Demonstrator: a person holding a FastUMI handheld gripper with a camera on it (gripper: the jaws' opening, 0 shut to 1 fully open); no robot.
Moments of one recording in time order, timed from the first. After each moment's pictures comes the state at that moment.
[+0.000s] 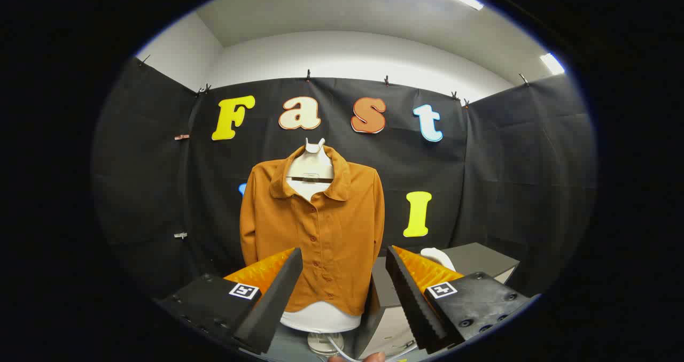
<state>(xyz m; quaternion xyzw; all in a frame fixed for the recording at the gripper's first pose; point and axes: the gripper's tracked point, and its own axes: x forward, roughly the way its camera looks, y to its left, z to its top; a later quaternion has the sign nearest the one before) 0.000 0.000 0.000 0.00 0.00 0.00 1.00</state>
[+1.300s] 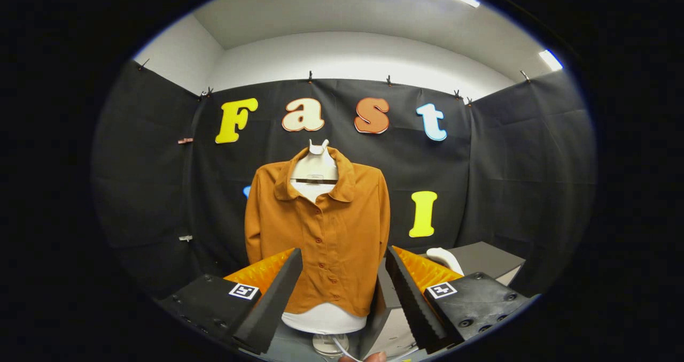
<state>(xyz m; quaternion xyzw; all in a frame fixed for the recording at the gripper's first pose) 0.002 0.010 0.003 0.02 -0.01 0.03 1.00</state>
